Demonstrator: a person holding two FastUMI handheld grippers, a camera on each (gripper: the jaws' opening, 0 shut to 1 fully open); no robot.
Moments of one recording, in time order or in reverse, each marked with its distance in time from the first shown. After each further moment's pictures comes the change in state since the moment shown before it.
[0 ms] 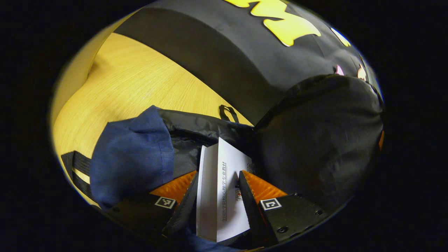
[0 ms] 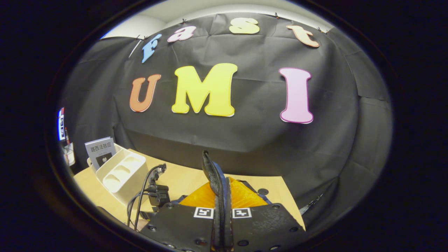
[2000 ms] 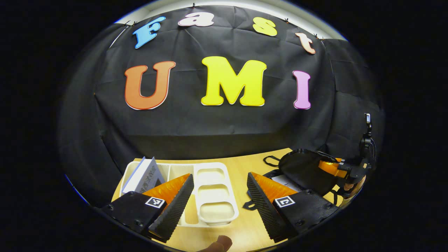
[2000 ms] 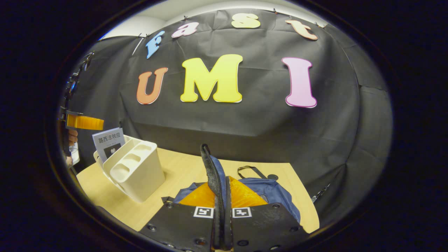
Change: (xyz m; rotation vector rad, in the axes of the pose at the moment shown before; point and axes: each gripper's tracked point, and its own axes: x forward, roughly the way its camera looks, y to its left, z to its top) left arm -0.376 0.021 0.206 0.713 -0.309 0.379; right arm -0.024 0.028 -0.052 0.037 0.049 0.043
